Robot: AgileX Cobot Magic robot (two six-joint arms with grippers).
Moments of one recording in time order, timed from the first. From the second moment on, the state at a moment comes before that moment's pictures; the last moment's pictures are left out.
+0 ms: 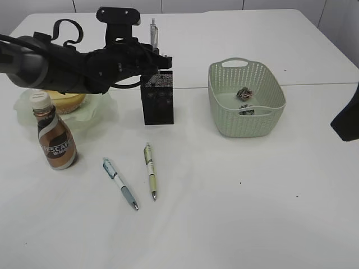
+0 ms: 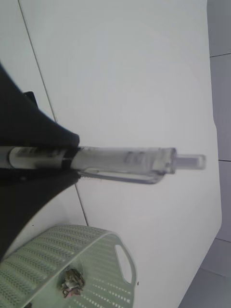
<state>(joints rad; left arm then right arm) -0.47 2.17 -1.47 -0.23 -0.36 0.08 0.46 1.13 -1.19 0.01 1.25 -0.15</state>
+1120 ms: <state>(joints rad) -0.47 1.93 -1.47 -0.25 0.02 0.08 0.46 1.13 -1.19 0.01 1.25 -0.15</state>
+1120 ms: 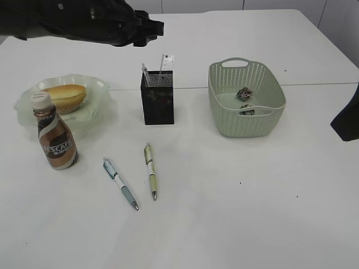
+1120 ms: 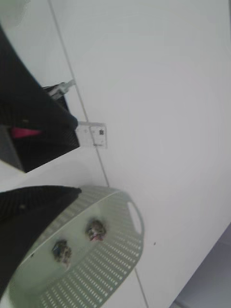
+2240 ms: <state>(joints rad) -0.47 1.81 -1.47 -0.13 1.00 -0.30 0.46 1.13 -1.19 0.01 1.25 -0.15</state>
